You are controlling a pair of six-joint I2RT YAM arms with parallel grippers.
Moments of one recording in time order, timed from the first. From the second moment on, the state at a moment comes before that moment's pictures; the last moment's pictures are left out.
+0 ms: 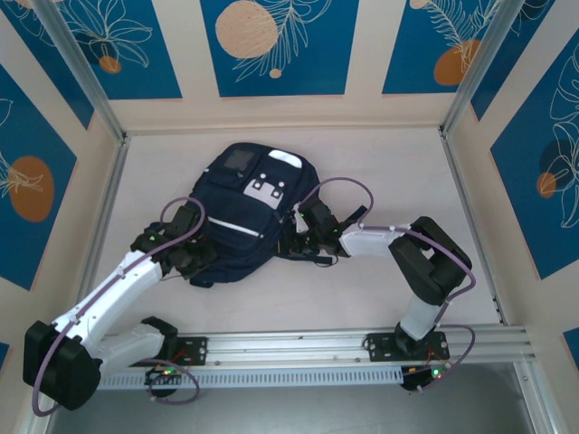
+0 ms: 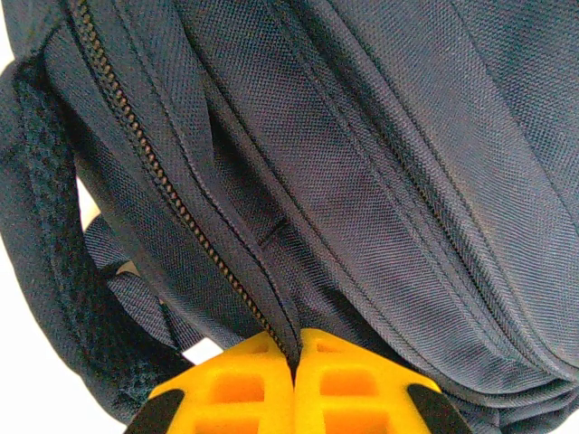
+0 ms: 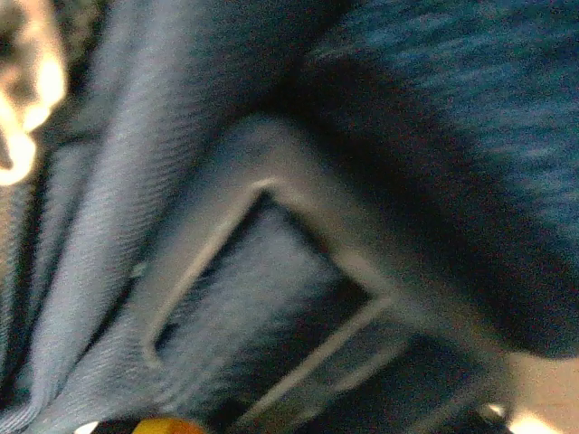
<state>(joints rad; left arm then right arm) -0.44 1.04 0.77 -0.89 -0.01 -0.99 0.69 1.72 0.85 -0.01 -0.38 0.68</state>
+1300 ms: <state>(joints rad) -0.83 1.62 1.15 -0.77 0.25 -0.69 0.61 1.16 0.82 -0.63 0.35 0.77</state>
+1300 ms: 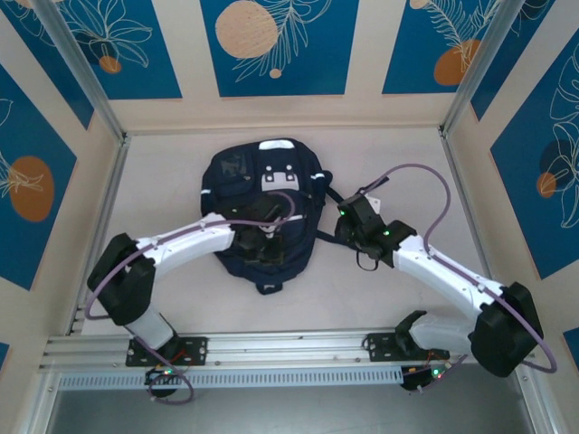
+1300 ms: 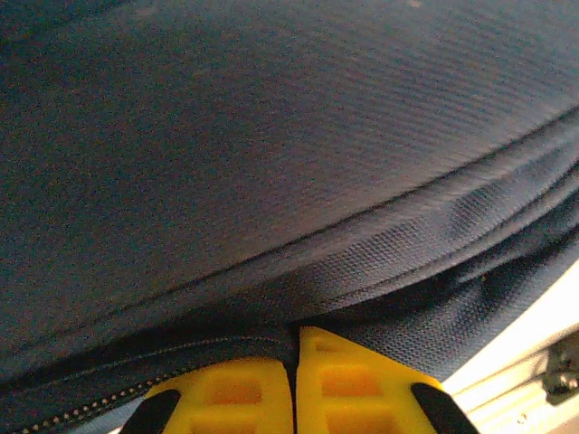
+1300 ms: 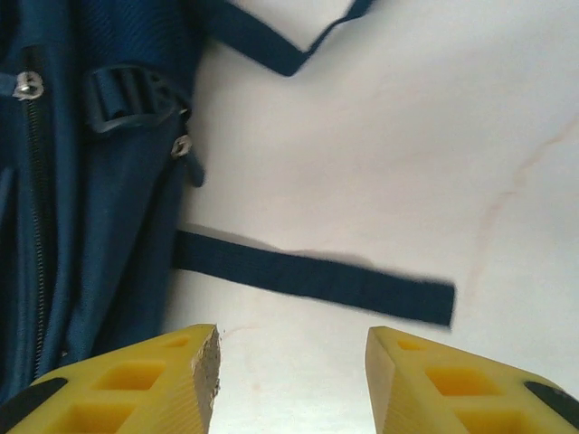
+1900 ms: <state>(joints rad) -0.98 1.66 1.19 -0.80 0.45 -0.58 0.55 0.95 0.70 -0.59 0.34 0.71</state>
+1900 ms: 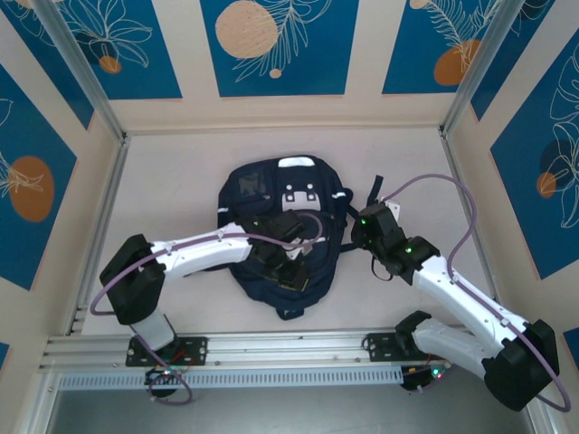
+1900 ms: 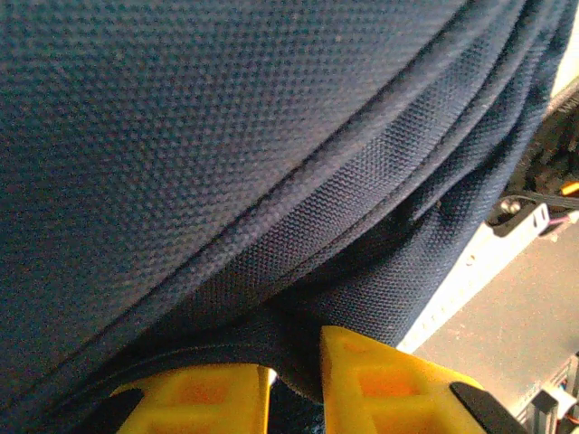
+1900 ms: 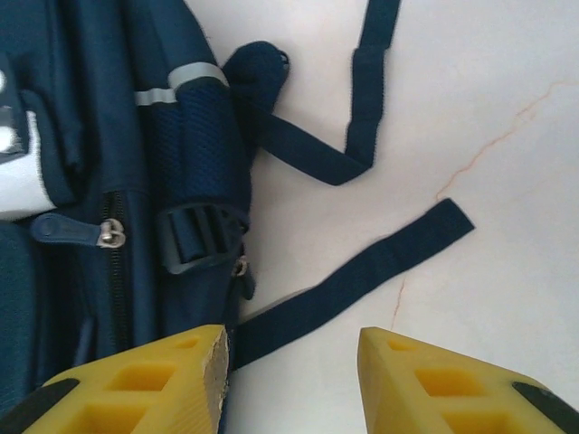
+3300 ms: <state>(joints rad) -0.92 1.21 1.00 -0.70 0.23 -0.32 0.54 0.85 0.68 -0.47 0.03 0.47</state>
